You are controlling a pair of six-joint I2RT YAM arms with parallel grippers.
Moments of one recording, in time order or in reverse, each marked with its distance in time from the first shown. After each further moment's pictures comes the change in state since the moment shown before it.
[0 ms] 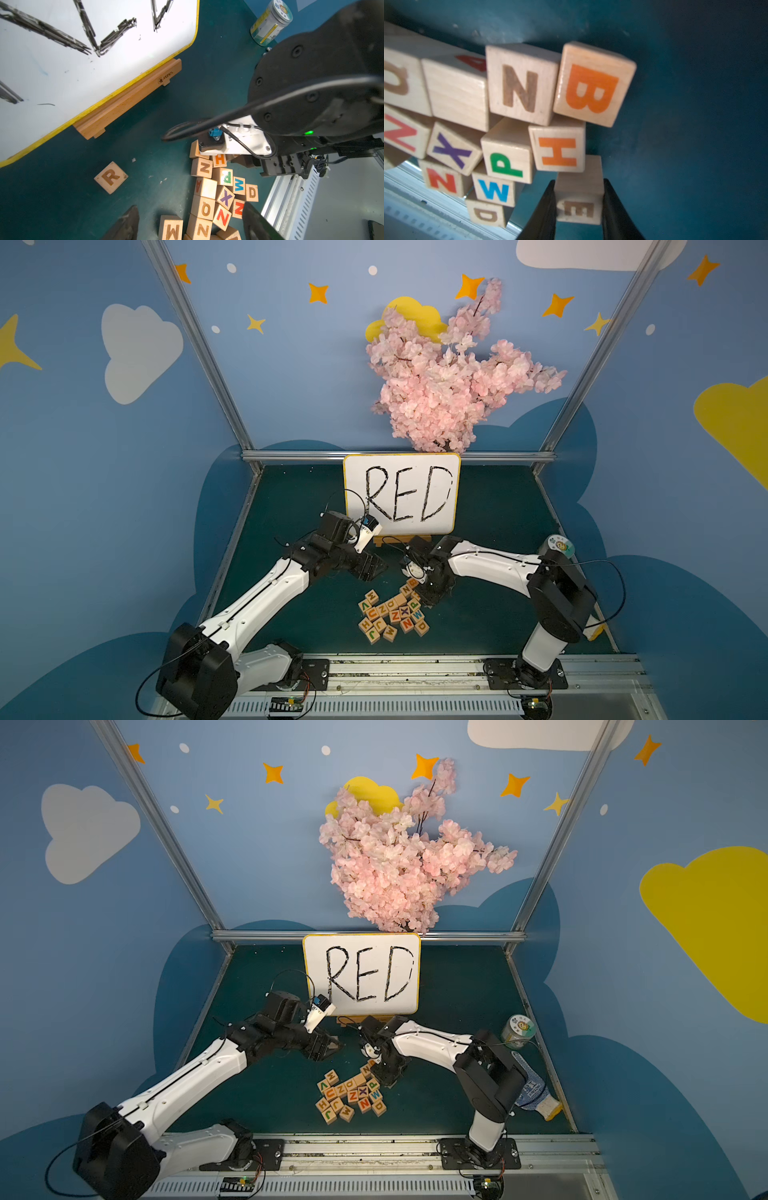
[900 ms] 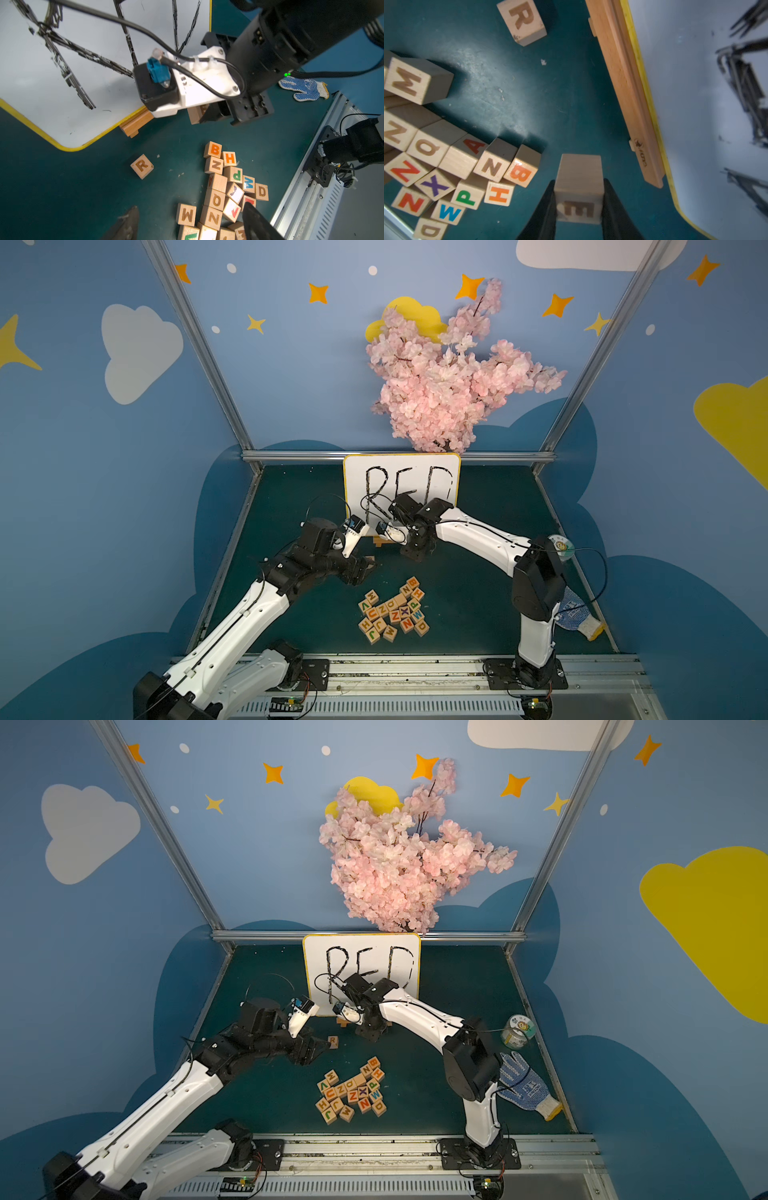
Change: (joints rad) left arm 0.001 -0.234 -0.033 -0.099 -0.121 0.000; right arm -0.065 0.214 0.518 -0.074 0.129 -0.468
